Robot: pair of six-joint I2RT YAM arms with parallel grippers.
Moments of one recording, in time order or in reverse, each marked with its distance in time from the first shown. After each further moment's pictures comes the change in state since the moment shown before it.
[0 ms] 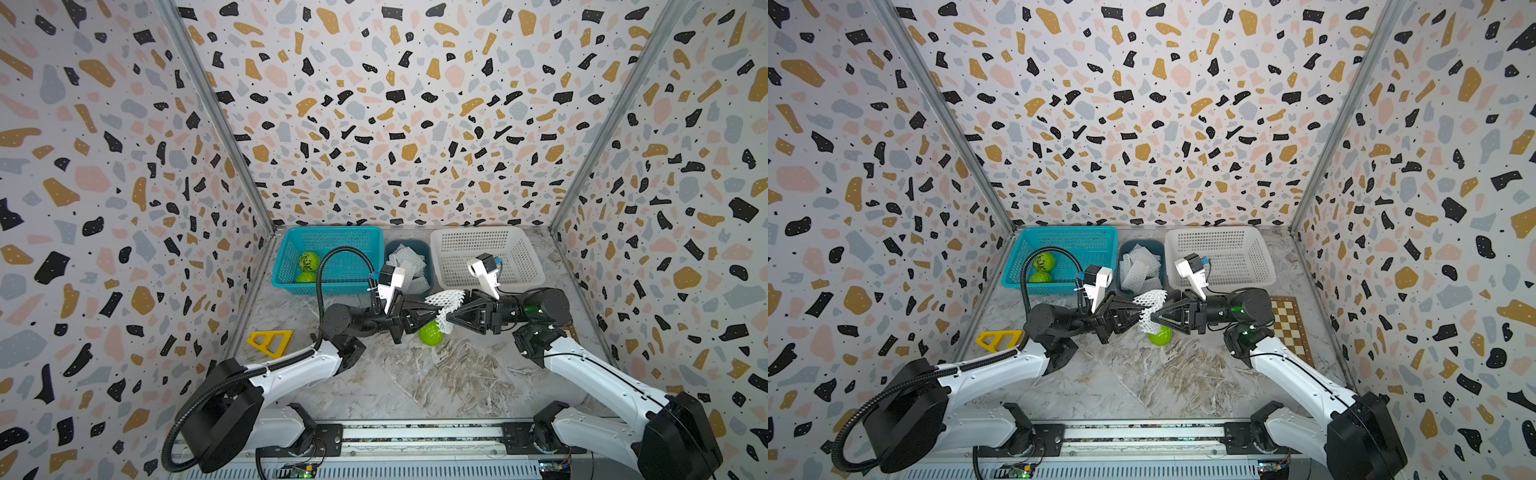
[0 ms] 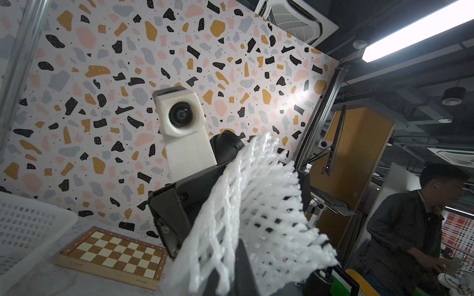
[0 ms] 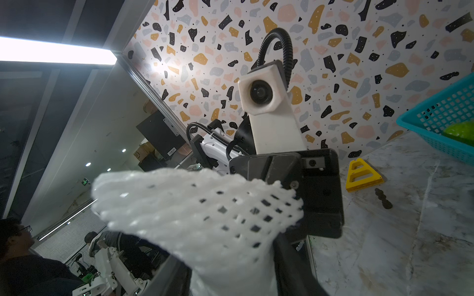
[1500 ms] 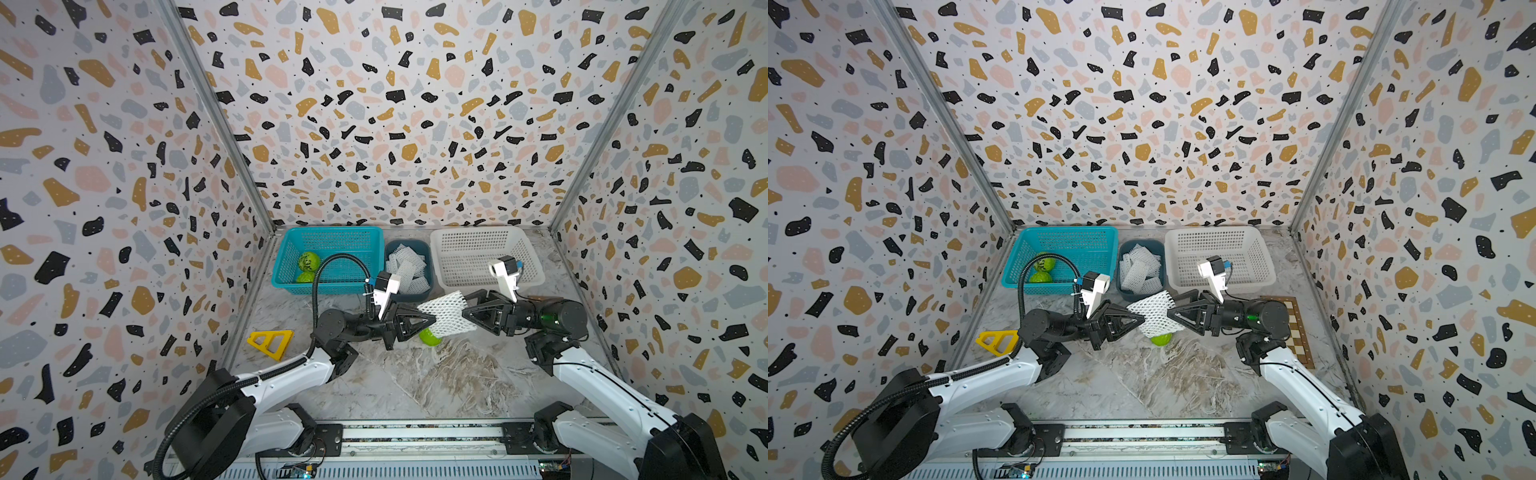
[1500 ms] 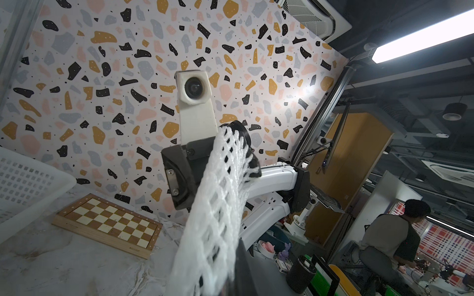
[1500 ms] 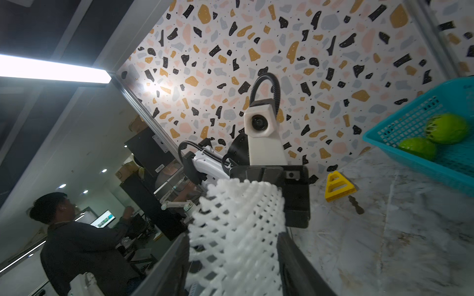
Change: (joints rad) left arm 0.037 -0.062 -0.083 -0.048 0.042 -0.065; right arm -0.169 -0.108 -0.101 0.035 0.030 0.042
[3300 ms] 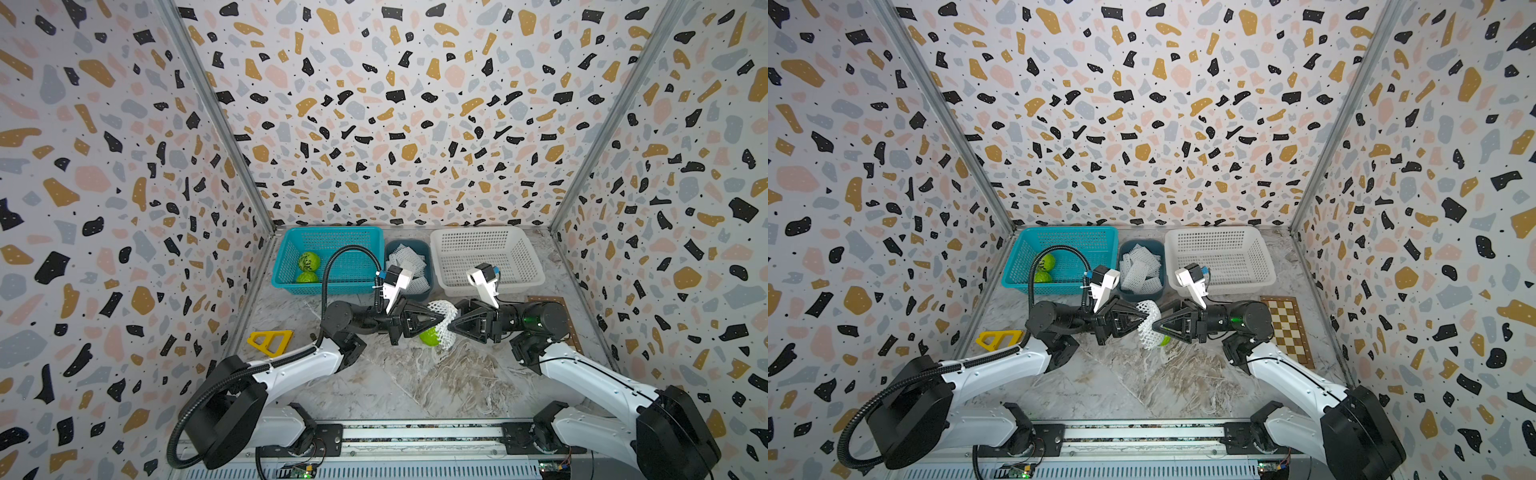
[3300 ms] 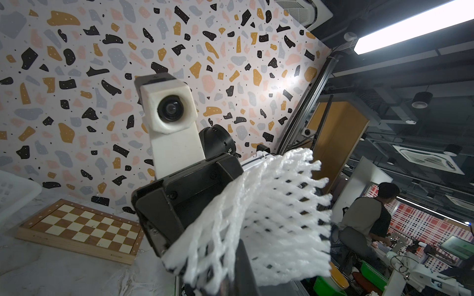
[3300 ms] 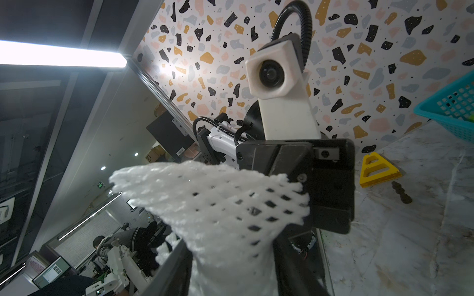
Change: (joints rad) left arm -0.024 0.089 0.097 0.047 0.089 -0.045; right arm 0.195 0.129 -0.001 0.153 -0.010 0.059
